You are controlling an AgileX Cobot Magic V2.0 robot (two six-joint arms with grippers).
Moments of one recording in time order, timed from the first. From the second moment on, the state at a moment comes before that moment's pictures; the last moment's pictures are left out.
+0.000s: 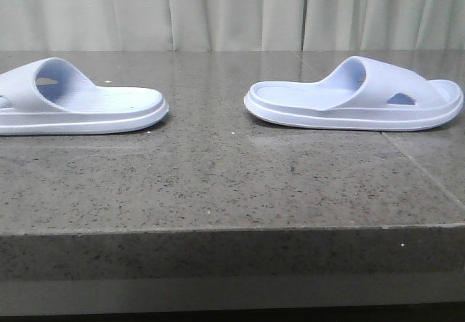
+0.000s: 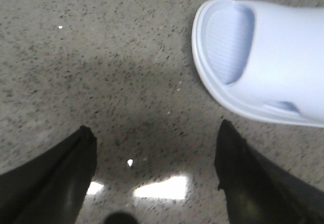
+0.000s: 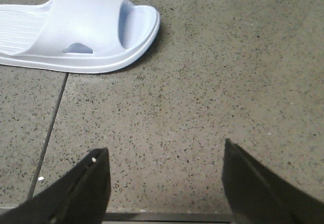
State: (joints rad) left arm 0.25 1.23 -1.05 -0.29 0.96 0.22; right arm 0.04 0.47 -0.52 0.00 0.67 0.06
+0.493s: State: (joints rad) left arm 0.43 1.56 -1.09 -0.92 0.98 0.66; right arm 0.04 0.47 -0.52 0.00 0.67 0.06
